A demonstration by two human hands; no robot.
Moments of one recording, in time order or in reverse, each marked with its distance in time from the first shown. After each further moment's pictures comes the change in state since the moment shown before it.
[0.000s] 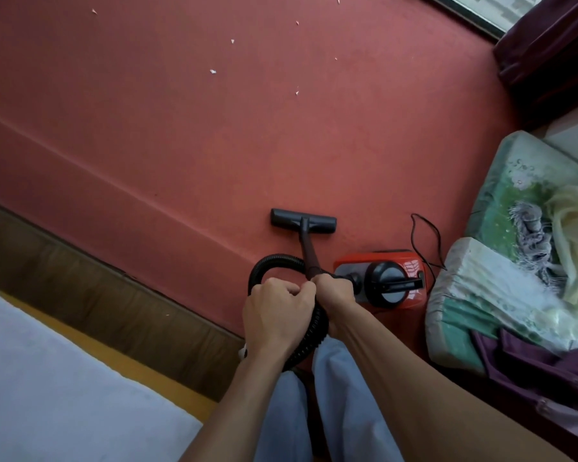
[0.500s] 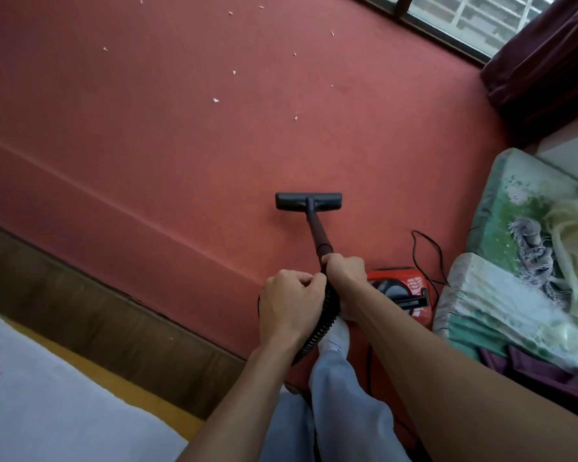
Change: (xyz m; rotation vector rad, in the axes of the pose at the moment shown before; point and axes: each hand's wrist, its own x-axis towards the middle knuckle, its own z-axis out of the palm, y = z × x) left_hand 0.026 0.027 -0.008 -0.097 -0.002 0.088; right_hand 0.001 -0.064 -0.008 -0.066 0.123 -0.172
